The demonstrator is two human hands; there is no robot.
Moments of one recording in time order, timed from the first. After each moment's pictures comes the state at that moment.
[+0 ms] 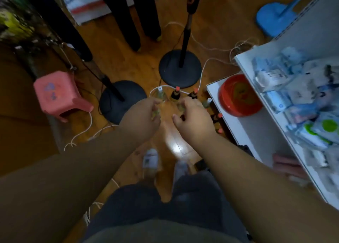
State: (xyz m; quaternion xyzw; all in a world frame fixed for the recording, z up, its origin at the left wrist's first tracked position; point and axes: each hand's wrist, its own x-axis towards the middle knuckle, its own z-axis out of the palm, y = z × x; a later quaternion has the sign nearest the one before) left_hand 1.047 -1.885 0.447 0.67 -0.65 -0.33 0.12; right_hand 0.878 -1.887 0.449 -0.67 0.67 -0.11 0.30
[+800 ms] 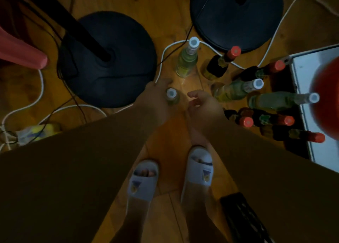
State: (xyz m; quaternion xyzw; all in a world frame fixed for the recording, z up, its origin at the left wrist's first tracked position) left_hand 1.081 -2.044 -0.048 0.73 -0.51 -0.45 0.04; right_hand 0.928 -2.054 -0.053 -0.56 0.69 -0.05 0.46
